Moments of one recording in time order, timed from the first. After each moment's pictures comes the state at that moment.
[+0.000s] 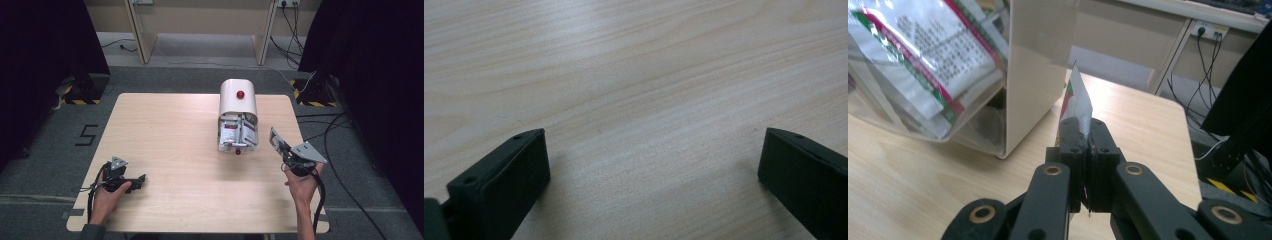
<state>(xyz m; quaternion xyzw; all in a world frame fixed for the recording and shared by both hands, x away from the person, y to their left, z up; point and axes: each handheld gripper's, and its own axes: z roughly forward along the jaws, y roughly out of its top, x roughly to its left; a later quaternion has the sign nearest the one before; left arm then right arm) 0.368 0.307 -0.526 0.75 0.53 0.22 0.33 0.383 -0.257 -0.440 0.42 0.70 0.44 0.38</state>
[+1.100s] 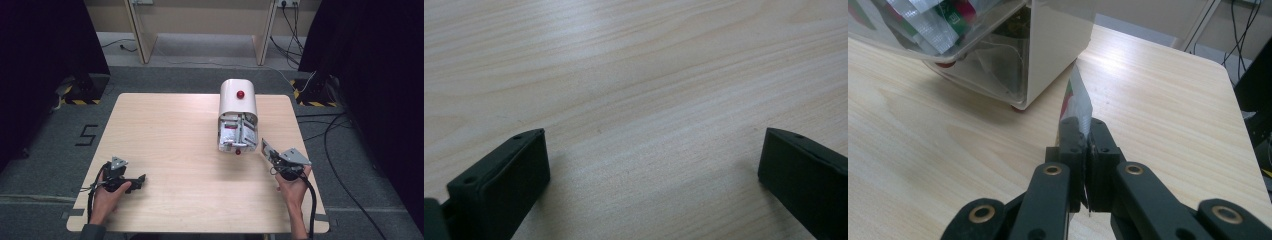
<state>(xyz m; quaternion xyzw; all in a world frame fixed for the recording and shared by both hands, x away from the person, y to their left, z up) 0.368 0.307 -0.527 0.75 0.53 0.22 0.33 0.393 -0.243 -0.483 0.43 0.74 0.40 0.34</state>
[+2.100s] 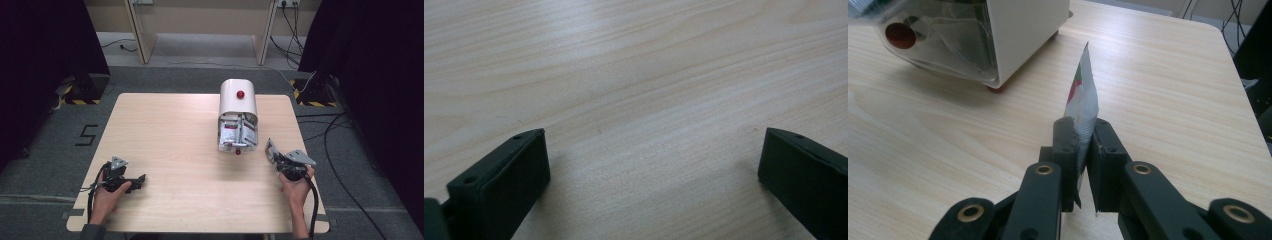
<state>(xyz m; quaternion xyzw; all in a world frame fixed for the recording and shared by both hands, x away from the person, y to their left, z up) 0.368 0.307 -0.526 0.75 0.53 0.22 0.33 0.397 -0.259 -0.498 0.48 0.72 0.40 0.31</state>
